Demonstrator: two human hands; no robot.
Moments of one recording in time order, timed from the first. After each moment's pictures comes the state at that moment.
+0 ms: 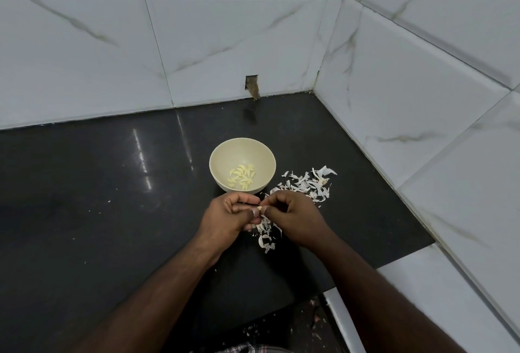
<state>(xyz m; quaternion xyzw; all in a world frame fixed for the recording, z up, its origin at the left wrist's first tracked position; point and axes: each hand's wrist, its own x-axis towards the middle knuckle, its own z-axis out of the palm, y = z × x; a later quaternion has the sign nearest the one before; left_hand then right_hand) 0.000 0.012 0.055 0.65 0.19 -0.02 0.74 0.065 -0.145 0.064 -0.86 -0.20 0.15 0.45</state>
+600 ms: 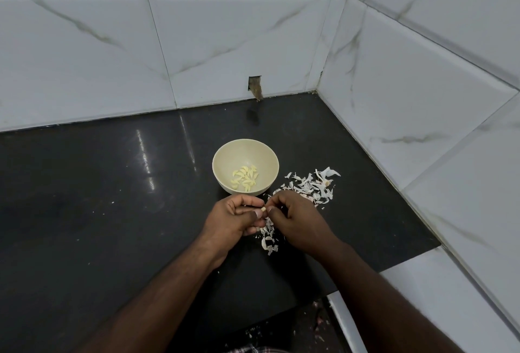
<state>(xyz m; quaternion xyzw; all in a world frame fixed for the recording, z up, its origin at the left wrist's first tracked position) 0.000 0.011 0.056 0.62 0.20 -0.05 0.76 0.062 -0.146 0.066 -0.89 -0.24 0.11 0.37</state>
